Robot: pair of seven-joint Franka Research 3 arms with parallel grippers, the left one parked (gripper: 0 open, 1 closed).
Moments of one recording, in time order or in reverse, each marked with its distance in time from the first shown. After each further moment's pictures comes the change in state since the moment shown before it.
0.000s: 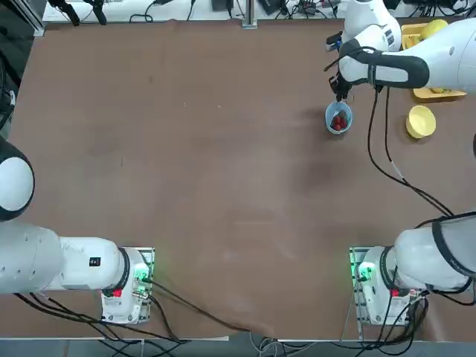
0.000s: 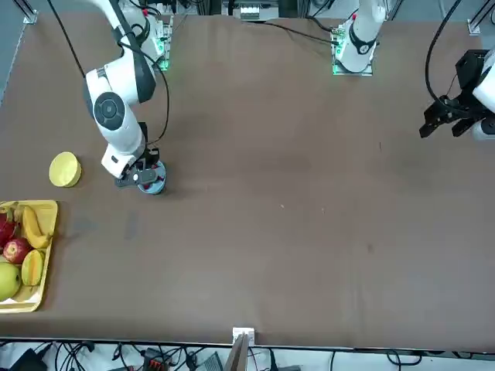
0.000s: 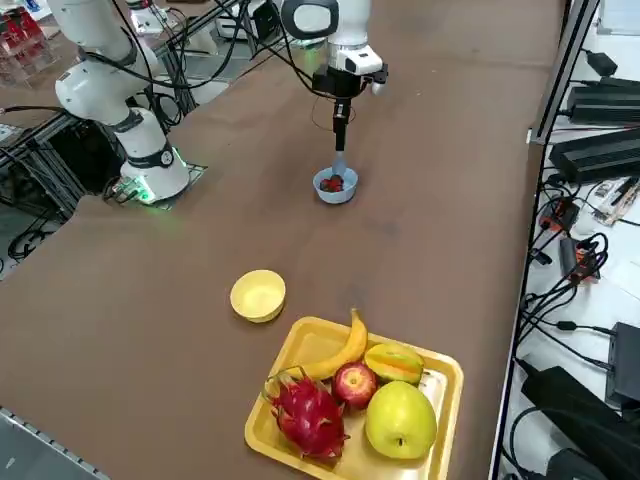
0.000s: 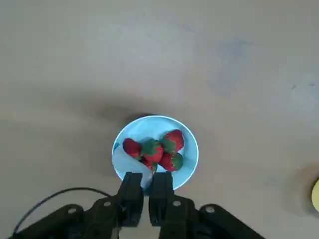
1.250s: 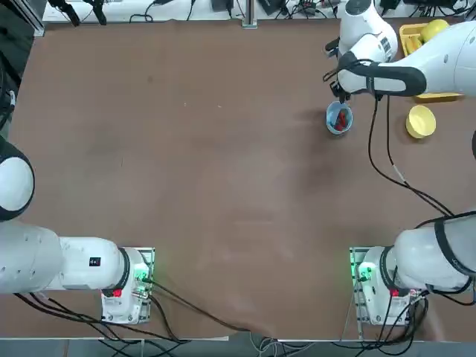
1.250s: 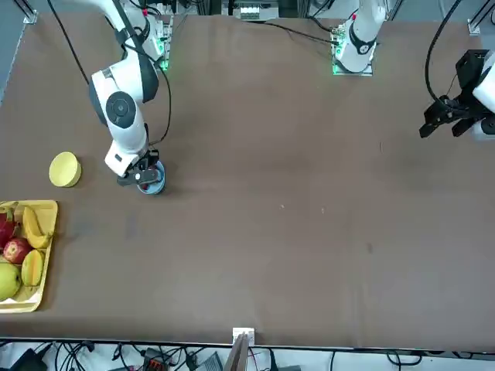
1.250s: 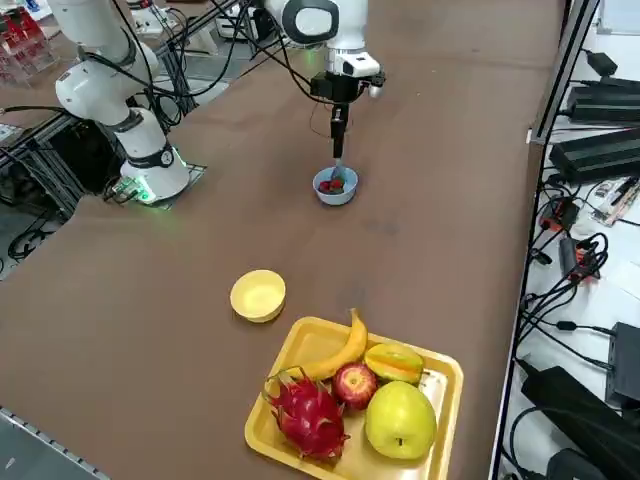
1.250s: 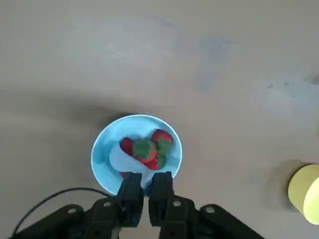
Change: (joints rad) arm 0.006 0.013 0.005 -0.027 -0.142 0.008 0.098
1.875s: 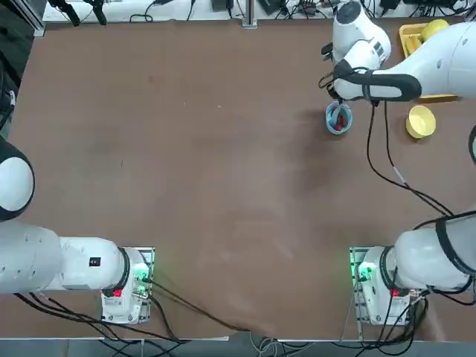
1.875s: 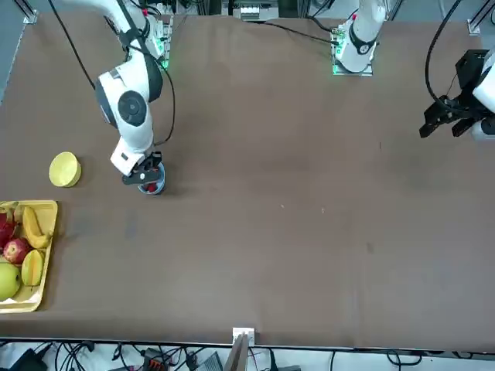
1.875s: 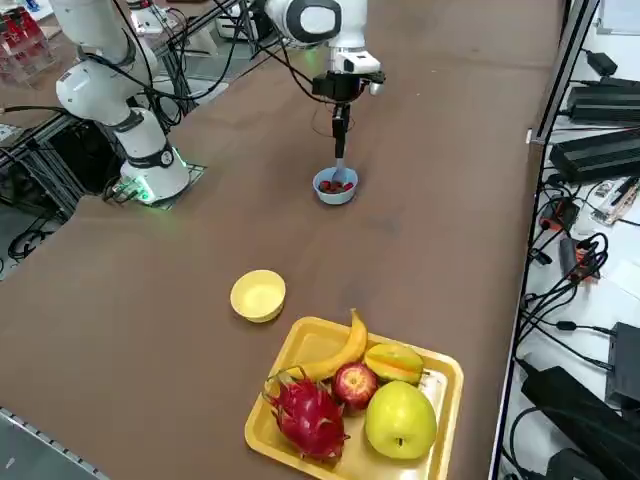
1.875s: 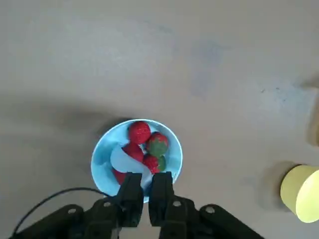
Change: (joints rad) arm 0.053 0.015 0.001 0.001 -0.084 -0.009 0.098
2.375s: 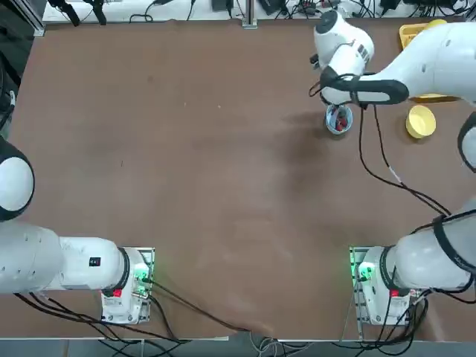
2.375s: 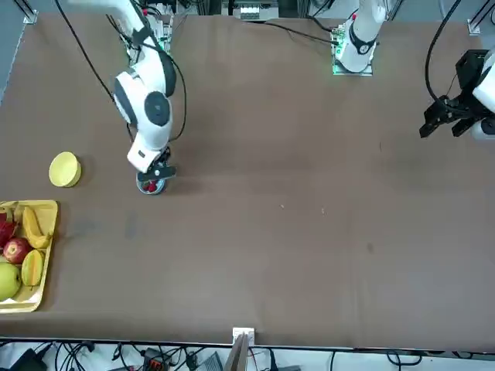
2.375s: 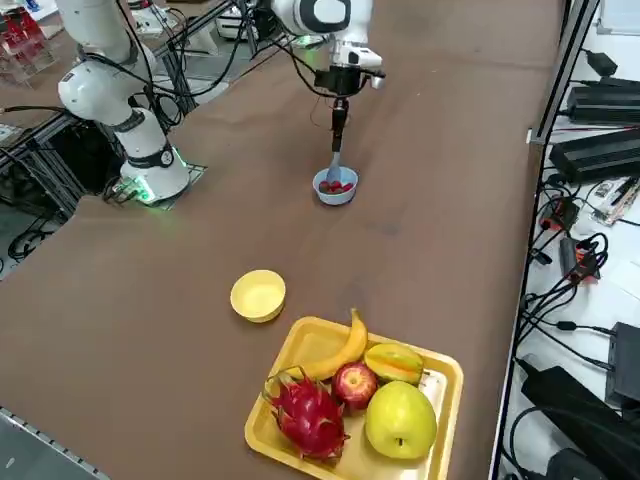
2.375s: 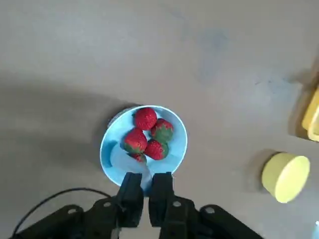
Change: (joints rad) arm 0.106 0.081 0.001 0.086 -0.101 -0.184 0.085
